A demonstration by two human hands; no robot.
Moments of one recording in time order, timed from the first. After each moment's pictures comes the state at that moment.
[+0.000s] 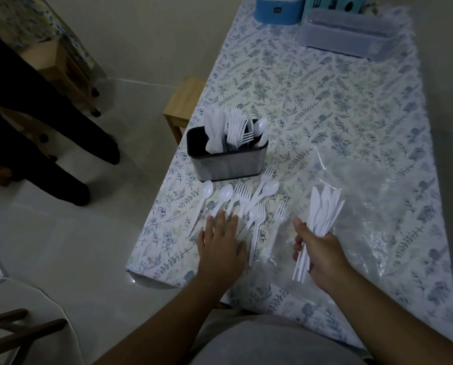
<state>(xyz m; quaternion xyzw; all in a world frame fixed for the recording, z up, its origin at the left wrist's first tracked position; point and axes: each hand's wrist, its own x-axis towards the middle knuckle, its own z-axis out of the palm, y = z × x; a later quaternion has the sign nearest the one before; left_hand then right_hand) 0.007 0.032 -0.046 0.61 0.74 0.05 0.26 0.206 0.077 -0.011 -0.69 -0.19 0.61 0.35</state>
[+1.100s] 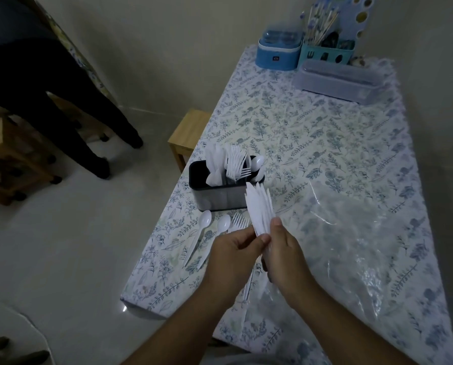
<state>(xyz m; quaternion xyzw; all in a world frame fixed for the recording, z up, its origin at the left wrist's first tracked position) 0.036 0.067 0.073 0.38 0.61 0.44 0.53 0.139 0.092 0.073 -0.63 -0.43 0.58 0.29</state>
